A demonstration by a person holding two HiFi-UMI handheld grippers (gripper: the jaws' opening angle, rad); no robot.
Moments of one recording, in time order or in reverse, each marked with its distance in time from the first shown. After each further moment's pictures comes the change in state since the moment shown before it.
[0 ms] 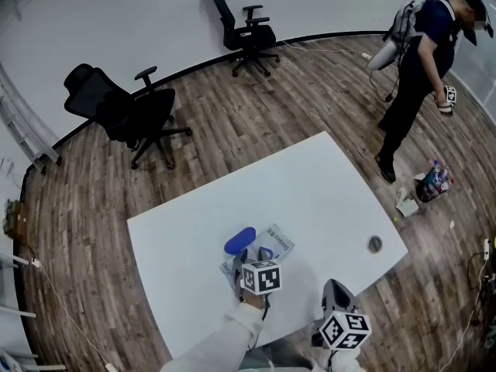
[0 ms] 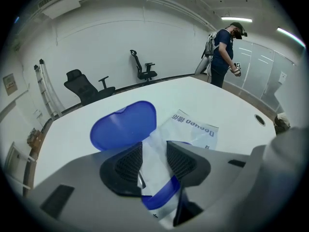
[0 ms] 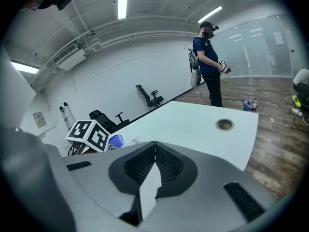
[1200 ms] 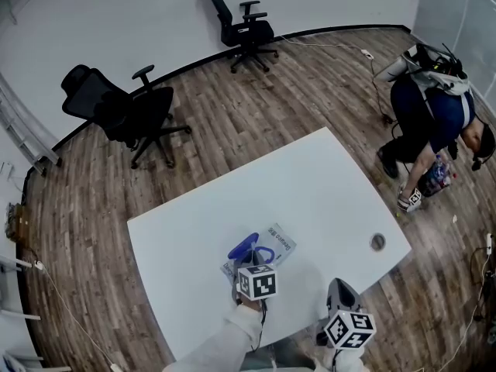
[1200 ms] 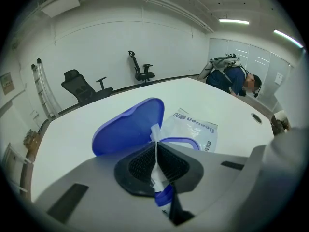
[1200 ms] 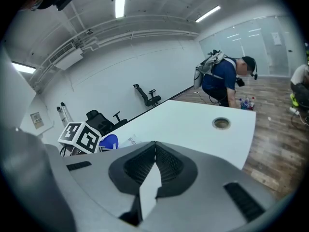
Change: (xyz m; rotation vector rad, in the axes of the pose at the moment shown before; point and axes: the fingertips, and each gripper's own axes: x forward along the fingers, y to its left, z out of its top) left arm -0.007 0.007 -0.004 0.013 -0.017 -0.035; right arm 0.000 -0.010 -0.002 0.012 0.009 -0.028
